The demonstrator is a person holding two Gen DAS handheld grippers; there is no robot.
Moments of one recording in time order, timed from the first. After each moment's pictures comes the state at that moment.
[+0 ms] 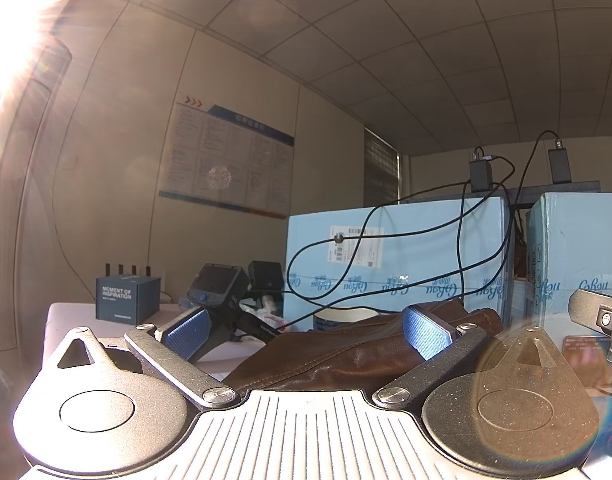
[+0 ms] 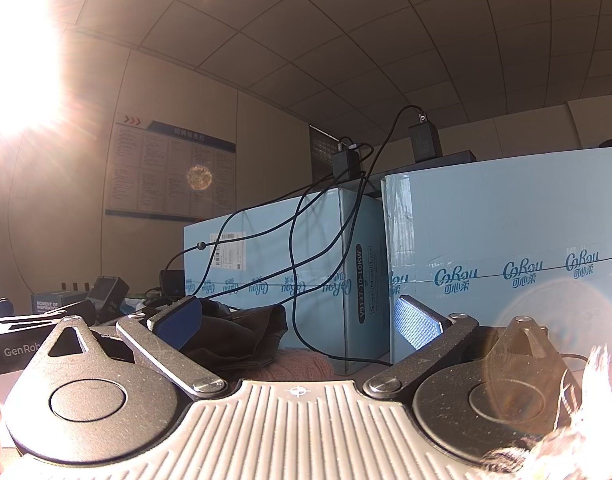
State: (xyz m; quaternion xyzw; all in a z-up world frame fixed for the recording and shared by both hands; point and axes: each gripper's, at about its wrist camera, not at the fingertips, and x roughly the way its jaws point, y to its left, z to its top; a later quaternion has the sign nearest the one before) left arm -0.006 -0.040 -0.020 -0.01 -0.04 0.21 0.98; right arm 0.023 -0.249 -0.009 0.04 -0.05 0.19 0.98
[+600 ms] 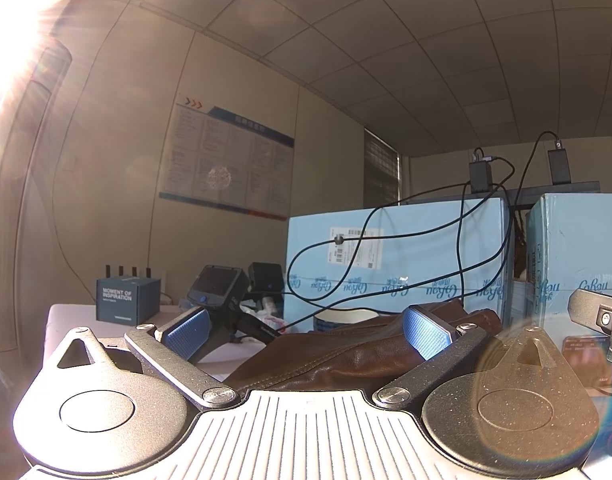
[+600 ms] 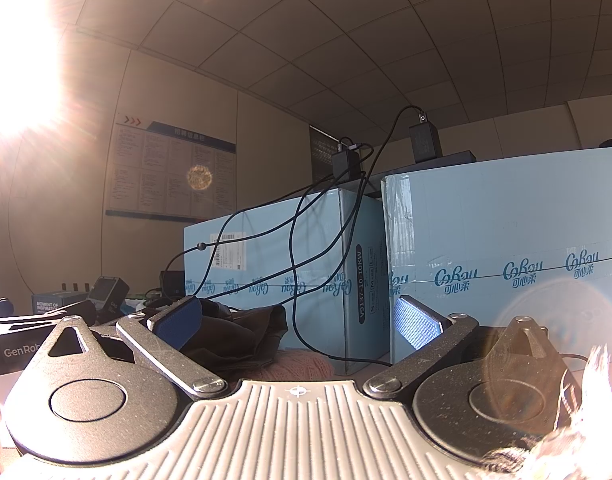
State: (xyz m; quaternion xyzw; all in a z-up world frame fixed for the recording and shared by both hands) left arm -0.007 -0.039 -0.020 -0.01 -0.04 0.21 0.98; right arm 0.023 -0.248 -0.009 0.04 -0.05 0.19 0.98
